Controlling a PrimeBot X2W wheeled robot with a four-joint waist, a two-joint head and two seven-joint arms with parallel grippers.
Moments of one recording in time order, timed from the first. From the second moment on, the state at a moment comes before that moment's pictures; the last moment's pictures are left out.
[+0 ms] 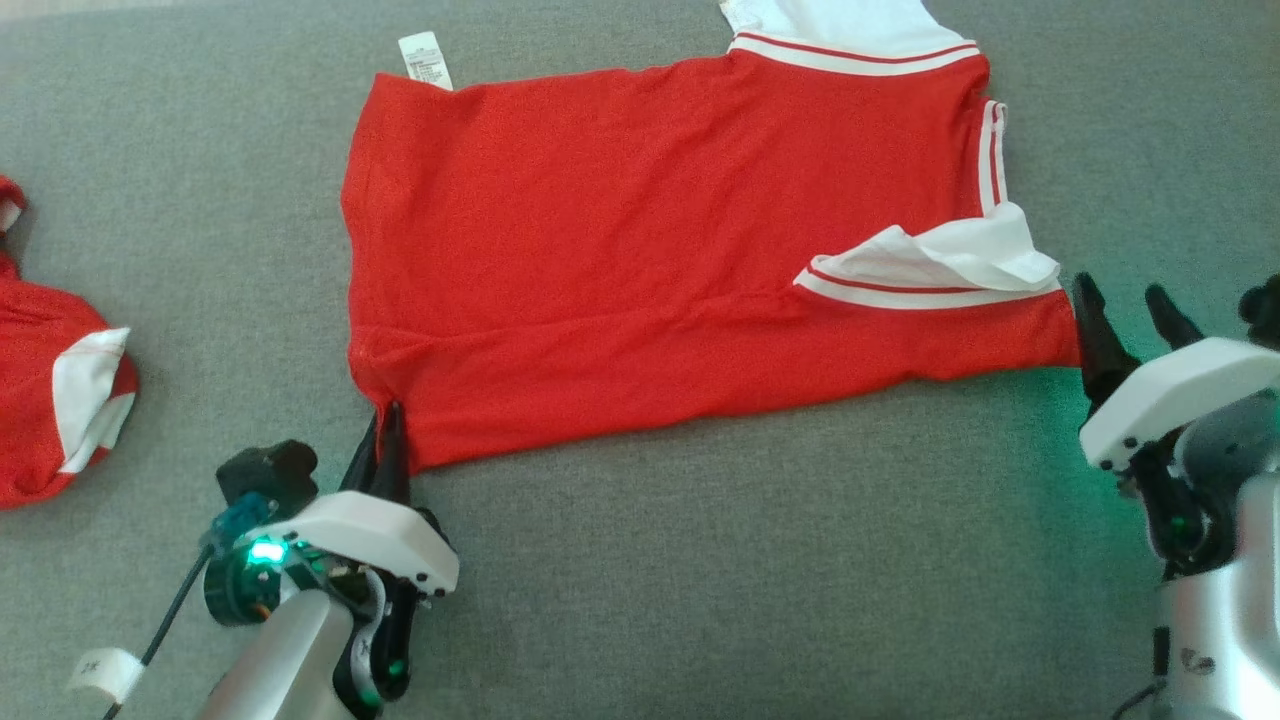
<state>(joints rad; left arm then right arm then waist) -0.28 0.24 -0.49 0.39 -0.77 0.17 -0.02 -0.29 -0.06 -0.21 0.18 0.25 0.12 0.42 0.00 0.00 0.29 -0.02</state>
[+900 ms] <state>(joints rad) -0.06 0.34 -0.51 0.19 -0.80 0.24 0.06 -0.04 -0.07 -0.15 0.02 0.21 0.12 0.59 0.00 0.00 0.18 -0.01</state>
